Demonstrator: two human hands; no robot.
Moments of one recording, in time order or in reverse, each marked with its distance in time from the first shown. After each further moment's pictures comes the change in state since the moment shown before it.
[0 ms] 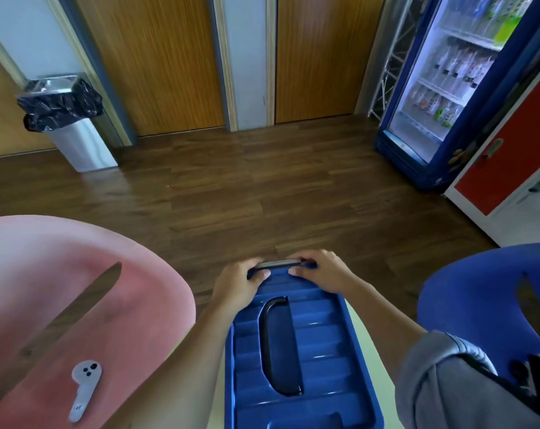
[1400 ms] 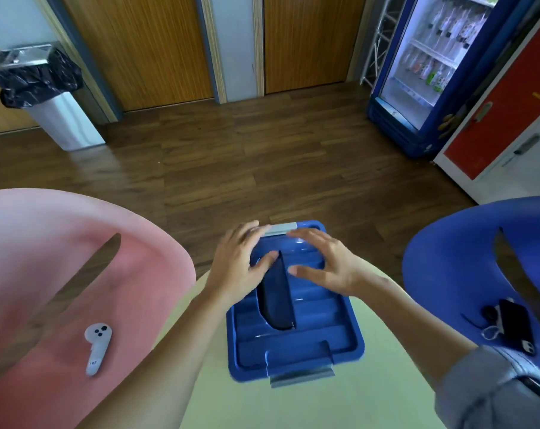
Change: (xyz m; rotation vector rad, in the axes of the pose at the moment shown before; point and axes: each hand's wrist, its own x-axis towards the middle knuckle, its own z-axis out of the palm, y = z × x) left_hand -0.071 0.010 -0.008 0.118 0.149 0.430; right_hand -0.104 -0.015 0.005 0.026 0.067 -0.258
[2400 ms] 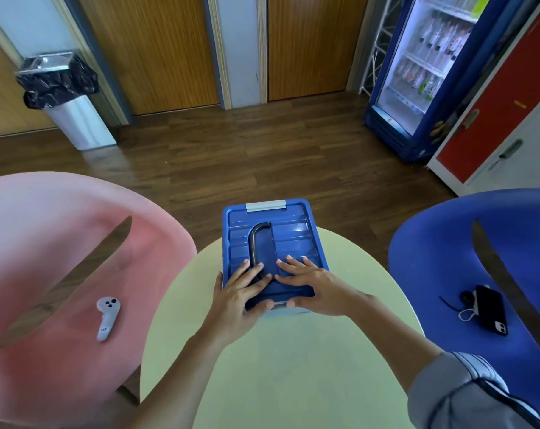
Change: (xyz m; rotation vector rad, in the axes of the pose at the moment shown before) left_hand -0.135 0.017 0.037 0.039 -0.178 -0.037; right_hand -0.092 0.002 0.043 -0.155 -0.307 -0.109
